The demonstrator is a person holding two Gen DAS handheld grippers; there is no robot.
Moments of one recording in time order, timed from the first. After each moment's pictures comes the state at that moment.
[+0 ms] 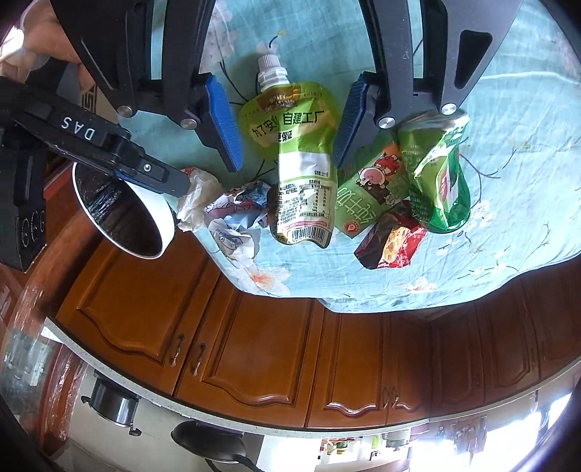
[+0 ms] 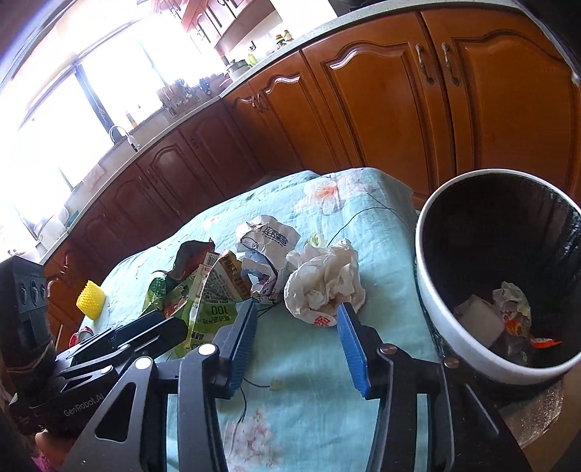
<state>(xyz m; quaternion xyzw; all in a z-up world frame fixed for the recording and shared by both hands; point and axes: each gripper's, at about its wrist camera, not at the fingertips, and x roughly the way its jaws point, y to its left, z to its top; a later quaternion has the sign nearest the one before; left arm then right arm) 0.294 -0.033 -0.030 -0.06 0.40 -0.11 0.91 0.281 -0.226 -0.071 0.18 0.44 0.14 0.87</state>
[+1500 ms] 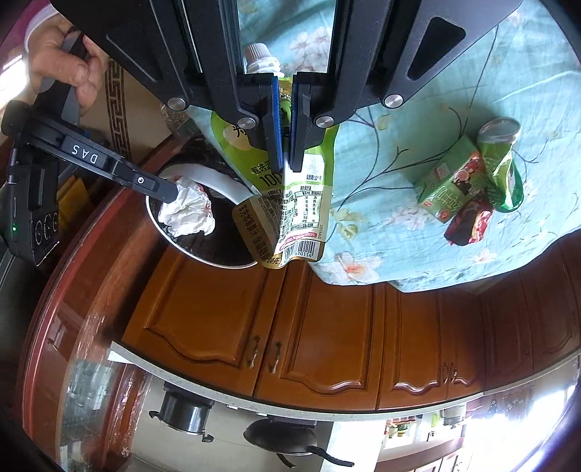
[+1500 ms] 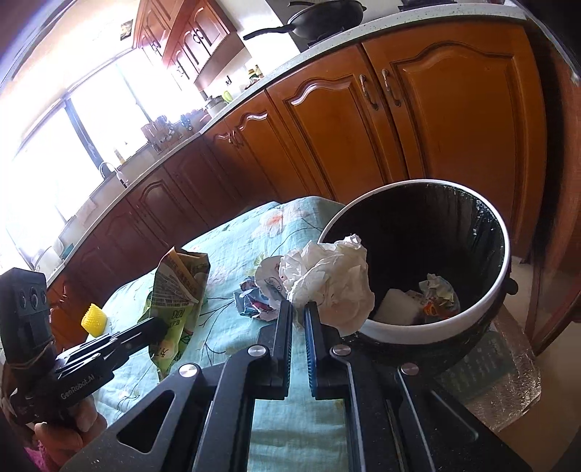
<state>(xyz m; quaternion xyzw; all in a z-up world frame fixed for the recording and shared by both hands) 0.243 -0.084 0.003 -0.04 0.37 -0.21 0.91 0.205 -0.317 -0.037 0.21 0.39 0.09 0.89</state>
